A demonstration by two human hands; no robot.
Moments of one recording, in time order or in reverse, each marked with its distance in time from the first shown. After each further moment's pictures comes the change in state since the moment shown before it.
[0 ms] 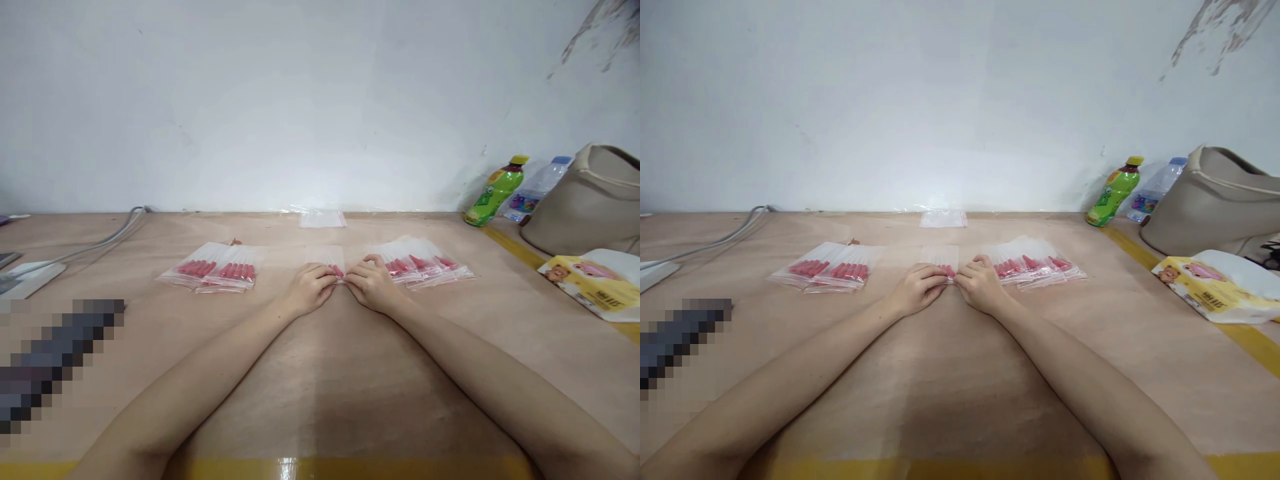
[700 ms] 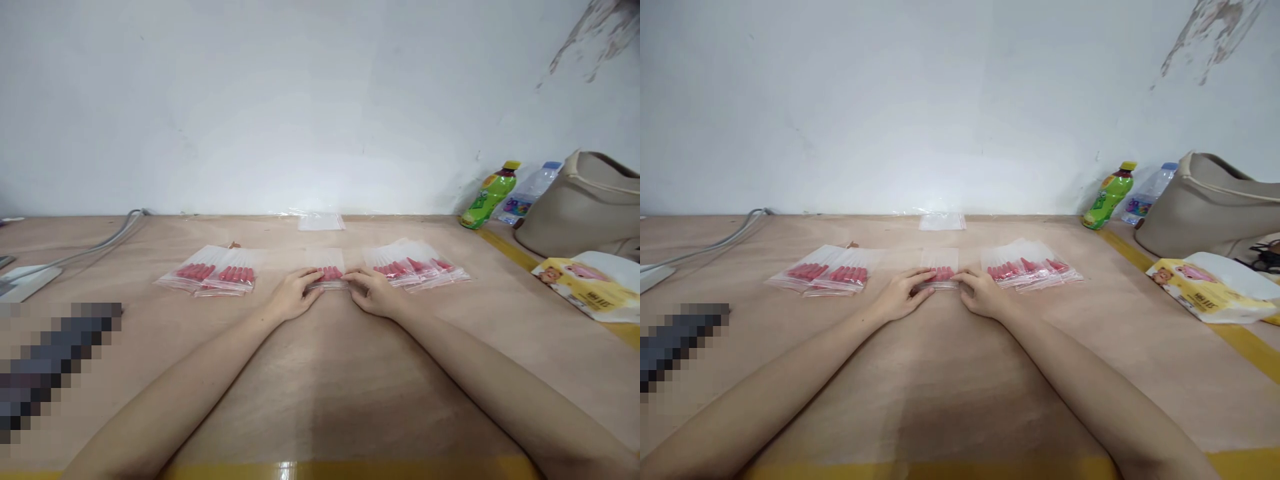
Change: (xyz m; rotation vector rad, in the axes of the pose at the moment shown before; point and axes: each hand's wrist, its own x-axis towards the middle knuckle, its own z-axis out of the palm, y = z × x) left_hand -0.020 -0.007 -0.018 -0.077 -0.086 -0.275; right_hand -0.012 0.000 0.001 0.437 0.007 0.145
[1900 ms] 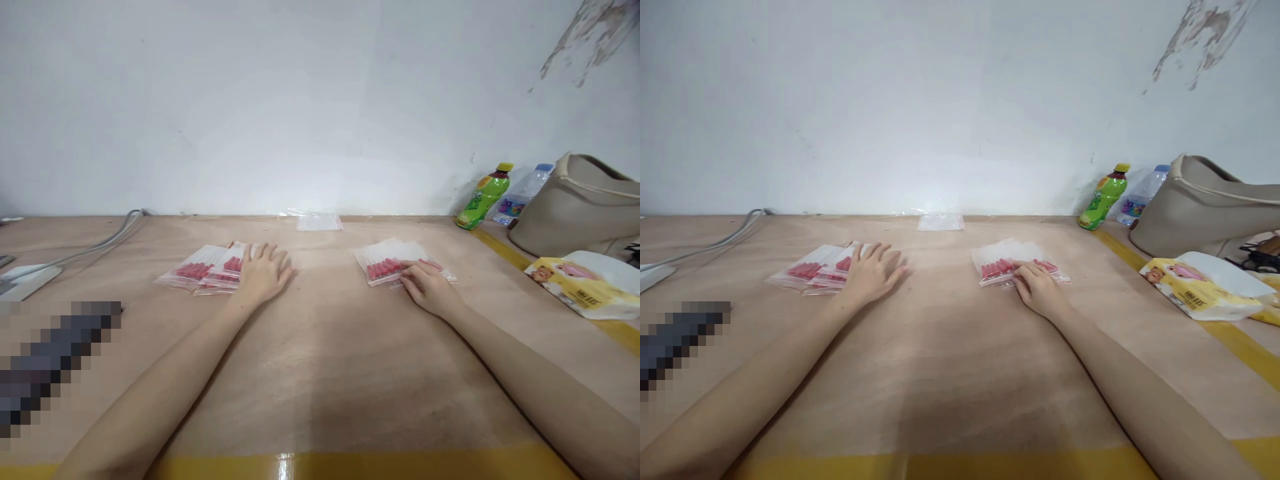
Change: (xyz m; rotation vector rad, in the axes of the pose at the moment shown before) left_hand 0.002 -0.028 -0.039 0.601 0.070 -0.132; right_hand -0.065 0.047 -0.077 -0.421 0.001 0.176
